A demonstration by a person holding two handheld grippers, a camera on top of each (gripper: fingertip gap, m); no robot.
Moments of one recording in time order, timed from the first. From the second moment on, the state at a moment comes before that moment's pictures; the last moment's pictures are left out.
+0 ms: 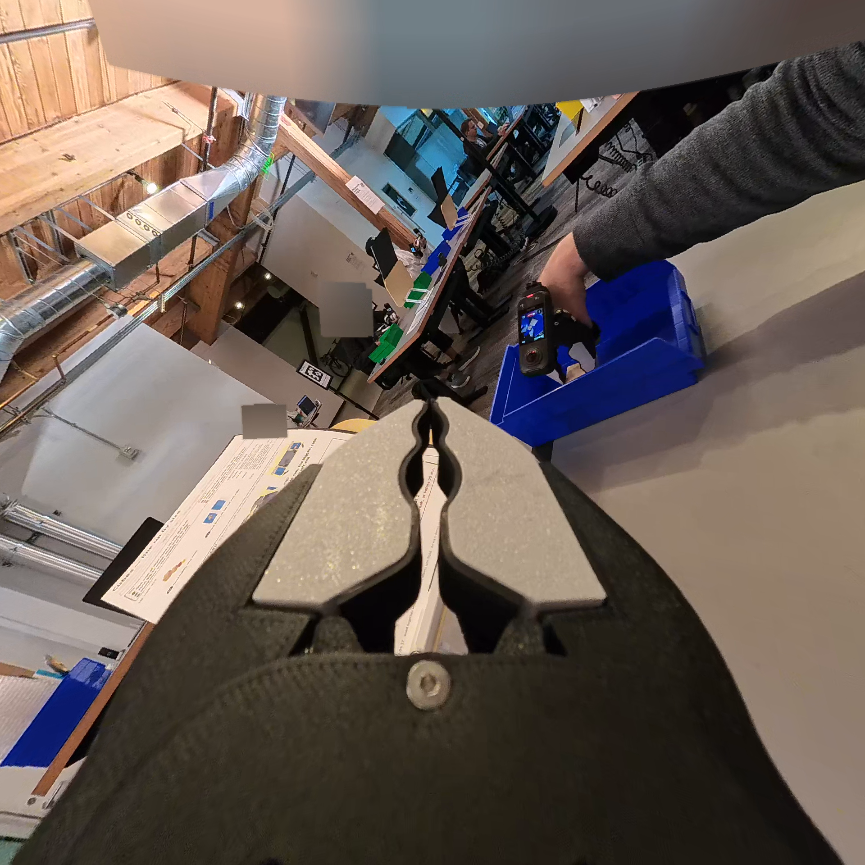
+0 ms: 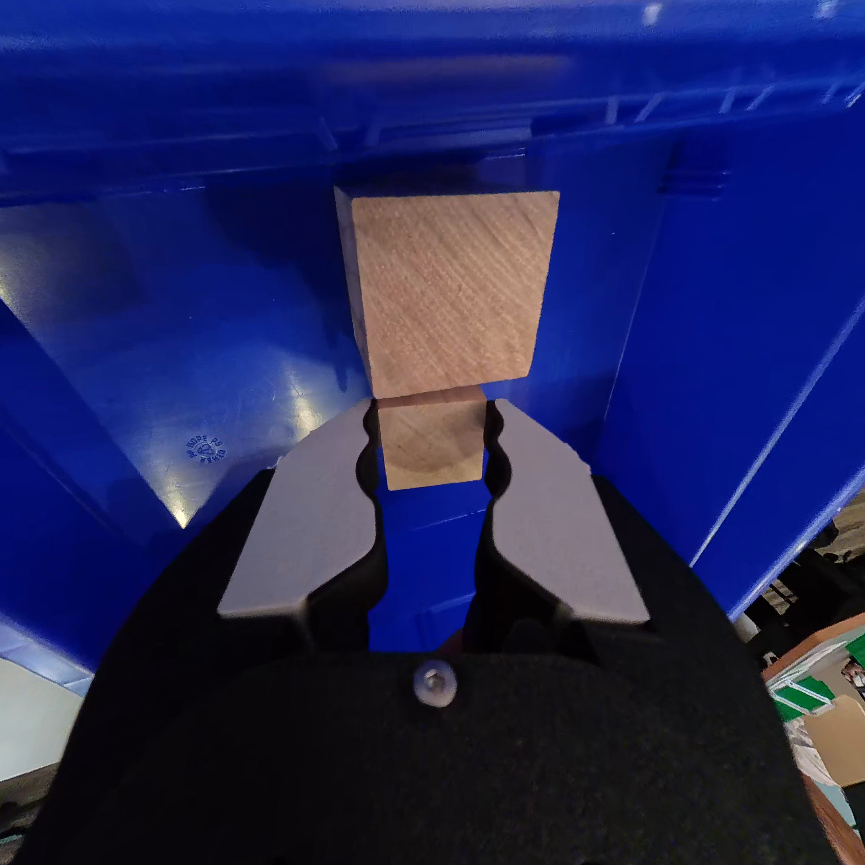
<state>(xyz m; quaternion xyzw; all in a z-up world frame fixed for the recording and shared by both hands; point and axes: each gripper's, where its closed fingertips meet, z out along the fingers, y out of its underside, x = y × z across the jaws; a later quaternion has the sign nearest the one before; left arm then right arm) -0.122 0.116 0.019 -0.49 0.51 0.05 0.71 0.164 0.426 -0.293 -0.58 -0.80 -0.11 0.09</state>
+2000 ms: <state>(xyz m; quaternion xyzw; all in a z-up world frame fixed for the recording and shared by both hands) -0.348 0.133 -0.041 -0.74 0.34 0.32 0.49 -0.097 0.205 0.002 -0.43 -0.59 0.19 0.66</state>
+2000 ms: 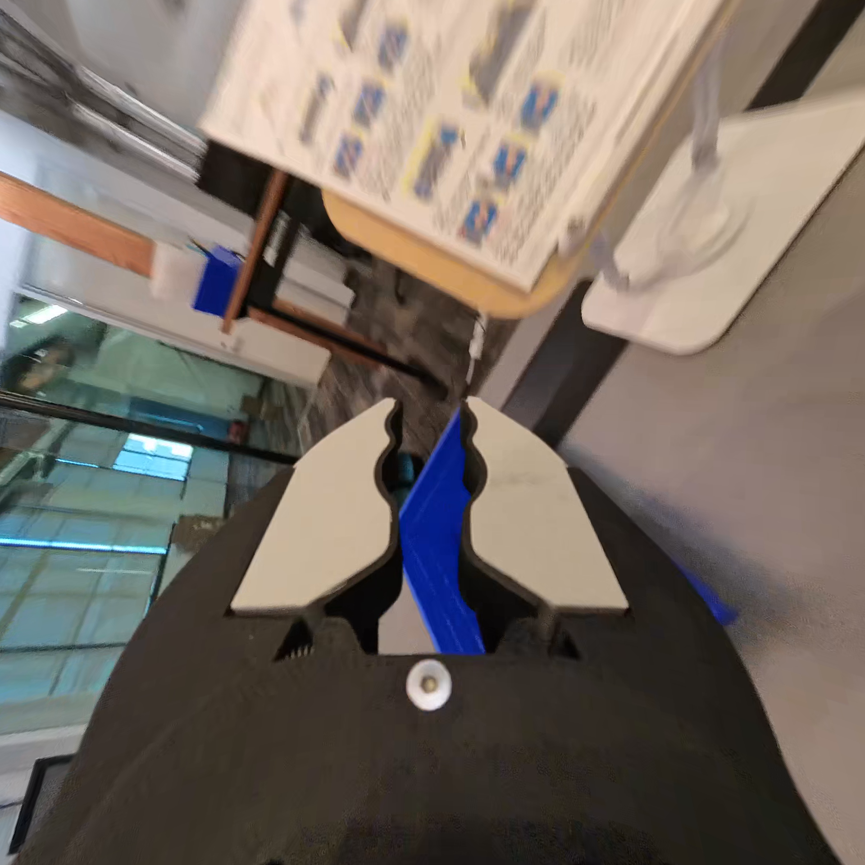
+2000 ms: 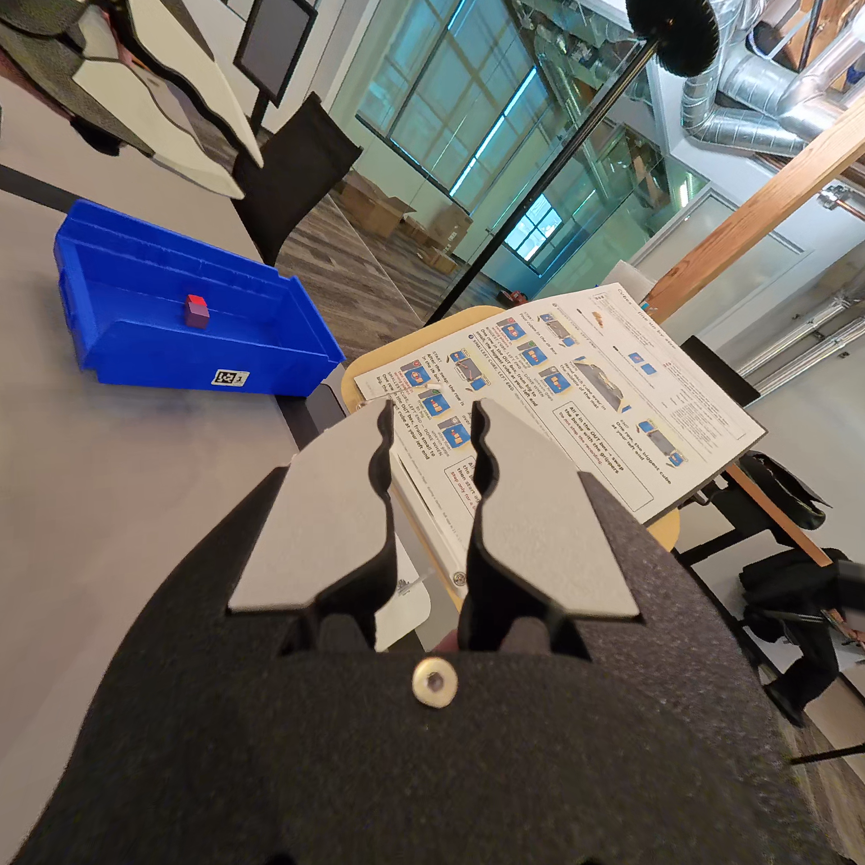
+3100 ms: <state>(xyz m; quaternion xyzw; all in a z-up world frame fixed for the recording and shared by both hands) -0.561 0.127 -0.309 -0.81 0.53 0.23 -0.10 -0.135 0.203 -0.044 -0.42 -0.65 0.17 0.61</state>
